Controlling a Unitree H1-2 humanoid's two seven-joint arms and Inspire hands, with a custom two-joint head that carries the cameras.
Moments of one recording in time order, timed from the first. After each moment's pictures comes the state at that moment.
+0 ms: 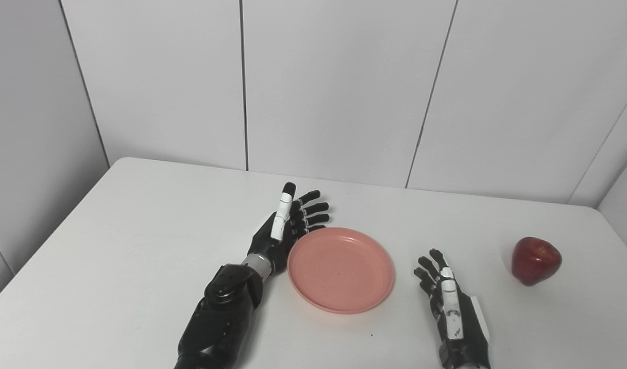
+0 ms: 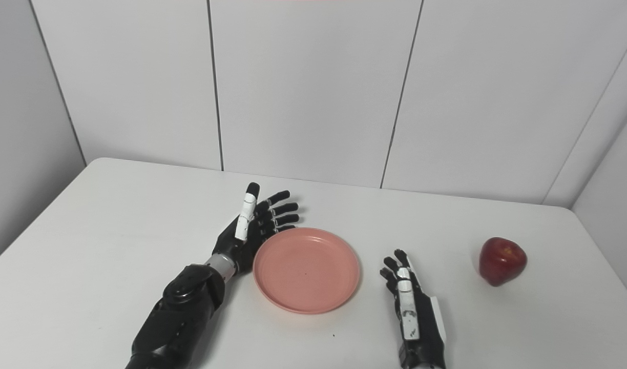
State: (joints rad) left arm -0.53 -0.03 0.03 0.59 -0.23 0.10 -0.21; right arm -0.02 0.02 0.03 -0.08 0.06 0.10 0.00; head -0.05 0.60
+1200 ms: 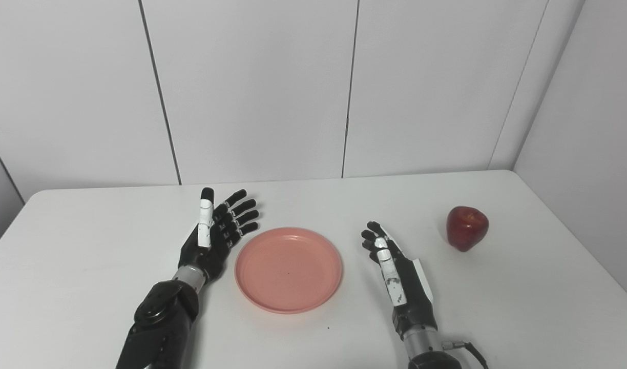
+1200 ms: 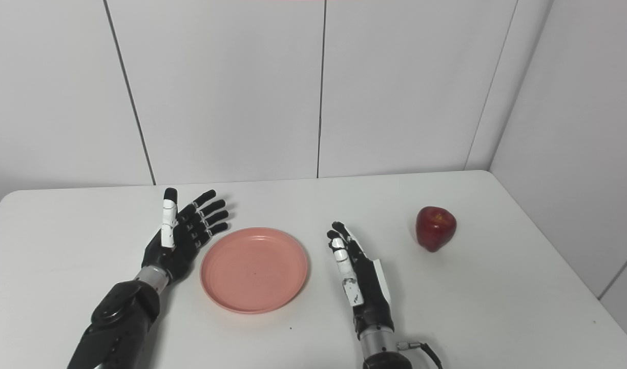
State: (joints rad) left arm -0.57 0.01 0.08 0.69 -0.27 0.04 -0.28; right arm -0.04 0.06 0.03 -0.14 -0.09 0.12 -0.06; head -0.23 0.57
